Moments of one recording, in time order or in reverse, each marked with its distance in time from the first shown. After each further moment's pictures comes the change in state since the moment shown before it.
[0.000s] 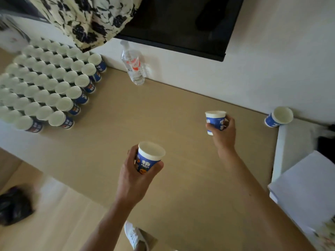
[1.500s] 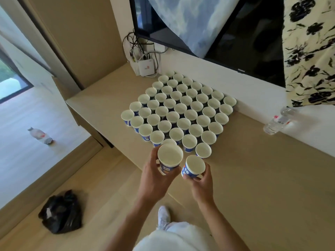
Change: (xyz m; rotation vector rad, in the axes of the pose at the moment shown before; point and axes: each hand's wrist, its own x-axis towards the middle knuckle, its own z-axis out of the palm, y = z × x) left_hand 0.129 -0.170 -0.507 -0.108 0.239 0.228; right_hand -0.373 -0.032 0.541 0.035 -0.425 -0.090
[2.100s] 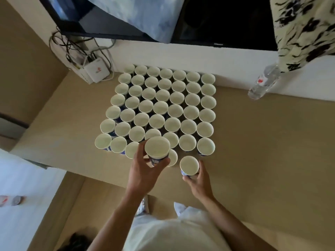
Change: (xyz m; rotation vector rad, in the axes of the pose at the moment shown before) left_hand 0.161 -0.053 -0.030 0.071 -0.303 -0.015; right_hand 0.047 0.052 0.076 -0.242 0.199 0.118
